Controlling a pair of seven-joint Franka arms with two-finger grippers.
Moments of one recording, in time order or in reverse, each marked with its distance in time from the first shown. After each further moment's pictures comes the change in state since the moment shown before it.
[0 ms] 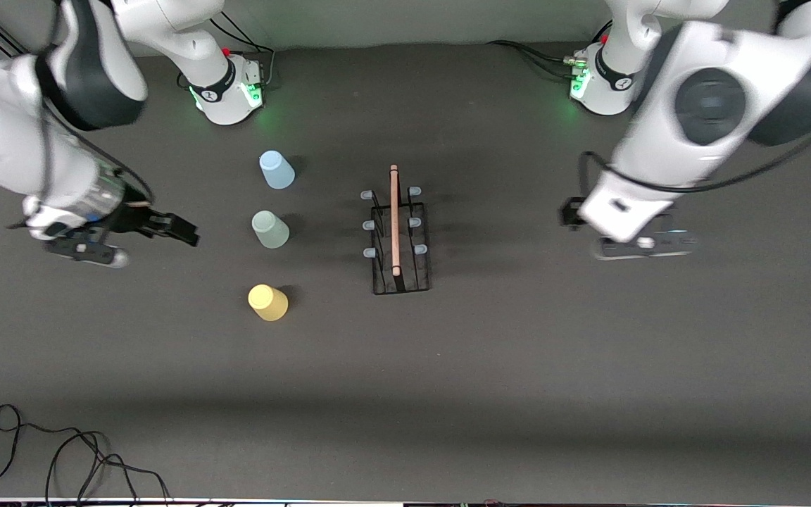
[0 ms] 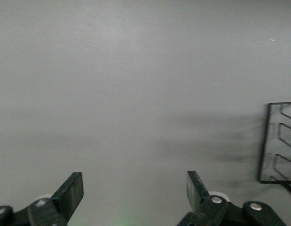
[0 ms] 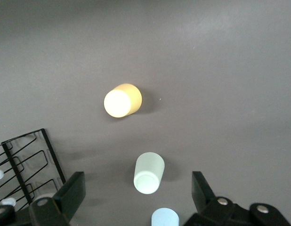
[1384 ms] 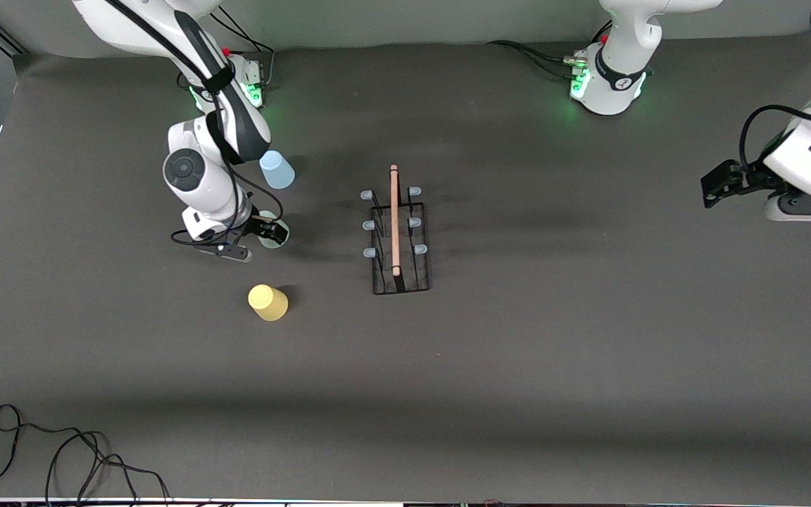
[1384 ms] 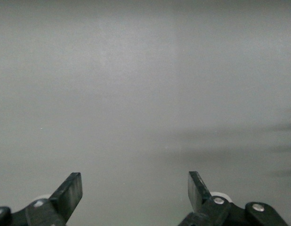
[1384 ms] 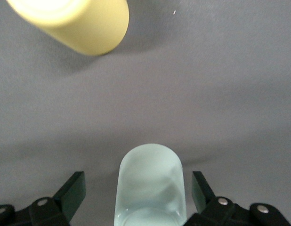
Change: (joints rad) left arm 0.239 -0.200 0.034 -0.117 0.001 0.020 0.377; right arm 0.198 0.199 0.001 -0.424 0.011 0.560 0.139
